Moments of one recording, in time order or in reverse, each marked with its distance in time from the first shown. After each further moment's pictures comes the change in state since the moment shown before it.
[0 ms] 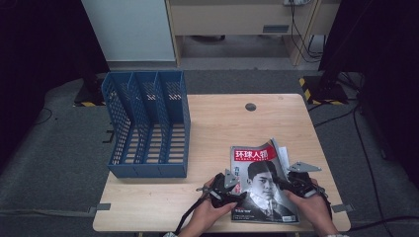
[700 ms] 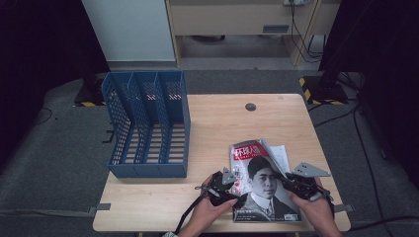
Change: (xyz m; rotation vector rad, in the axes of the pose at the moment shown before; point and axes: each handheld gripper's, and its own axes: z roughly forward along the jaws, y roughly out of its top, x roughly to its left) left arm 0.007 0.000 0.001 0.007 -0.043 -0.055; right arm 0.012 0.011 -0.029 -0.196 0.093 -0.109
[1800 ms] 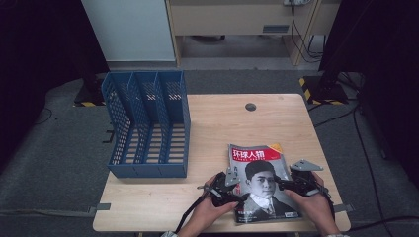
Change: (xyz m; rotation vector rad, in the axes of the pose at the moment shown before) left arm -0.005 0.002 0.003 0.006 -0.002 0.060; right arm -0.027 -0.020 0.024 0.200 -0.222 0.087
